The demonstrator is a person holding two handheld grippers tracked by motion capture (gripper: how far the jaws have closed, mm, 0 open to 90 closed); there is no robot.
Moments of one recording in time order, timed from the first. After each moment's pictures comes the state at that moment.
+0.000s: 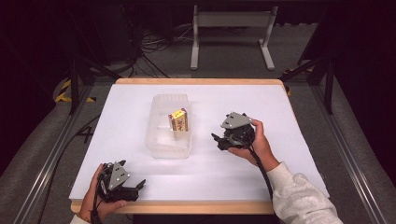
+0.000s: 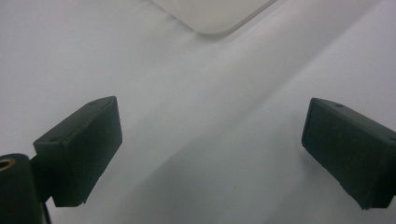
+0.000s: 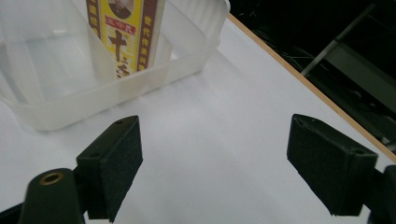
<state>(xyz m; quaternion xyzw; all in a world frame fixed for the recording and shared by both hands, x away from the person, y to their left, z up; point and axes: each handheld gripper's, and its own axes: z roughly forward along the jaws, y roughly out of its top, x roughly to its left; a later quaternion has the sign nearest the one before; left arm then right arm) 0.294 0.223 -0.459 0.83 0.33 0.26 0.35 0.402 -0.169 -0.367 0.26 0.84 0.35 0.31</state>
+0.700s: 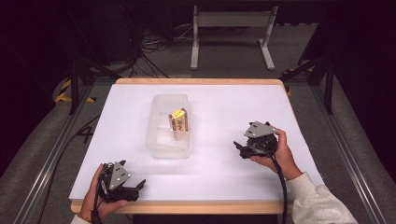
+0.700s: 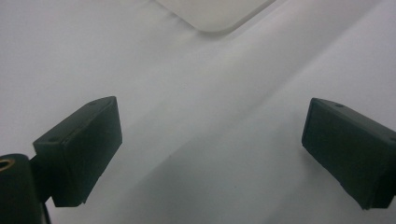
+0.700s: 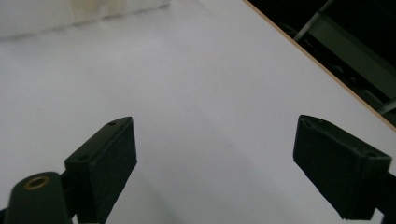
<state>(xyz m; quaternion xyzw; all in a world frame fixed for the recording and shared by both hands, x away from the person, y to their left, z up) 0.294 0.222 -0.459 0.84 0.34 0.26 0.34 0.387 -0.234 -0.391 0.28 0.85 0.32 0.32</state>
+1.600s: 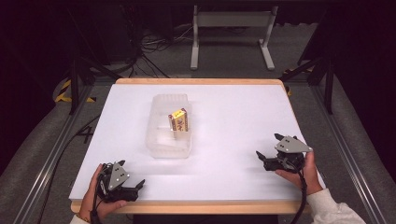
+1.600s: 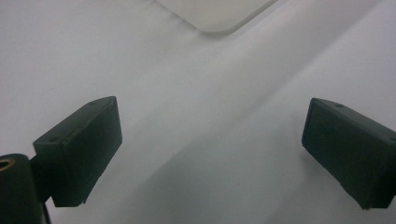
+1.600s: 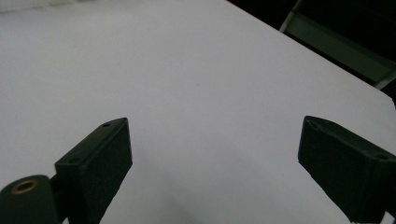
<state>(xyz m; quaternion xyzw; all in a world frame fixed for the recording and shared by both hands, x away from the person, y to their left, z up) 0.294 0.224 -0.459 0.84 0.34 0.27 0.34 0.347 -0.310 -0.415 0.33 0.80 0.37 0.34</state>
